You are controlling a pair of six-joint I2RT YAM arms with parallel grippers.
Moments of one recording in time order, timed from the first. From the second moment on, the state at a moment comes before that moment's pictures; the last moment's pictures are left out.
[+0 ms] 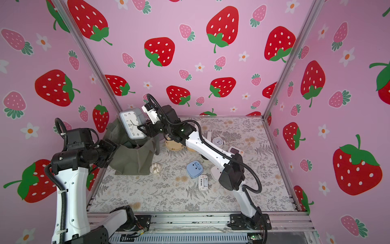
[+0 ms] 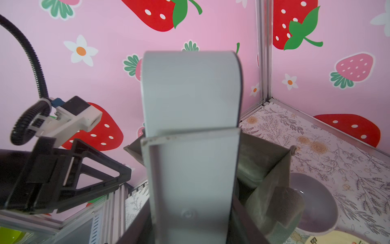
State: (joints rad) left arm 0.31 1.07 1.41 -1.23 0.19 -0.82; right arm 1.03 2.17 2.28 -0.34 -0.33 0.24
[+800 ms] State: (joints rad) left arm 0.35 1.10 1.22 -1.01 0.26 -0.89; right arm 1.07 2.20 2.22 -0.39 -0.26 0.06
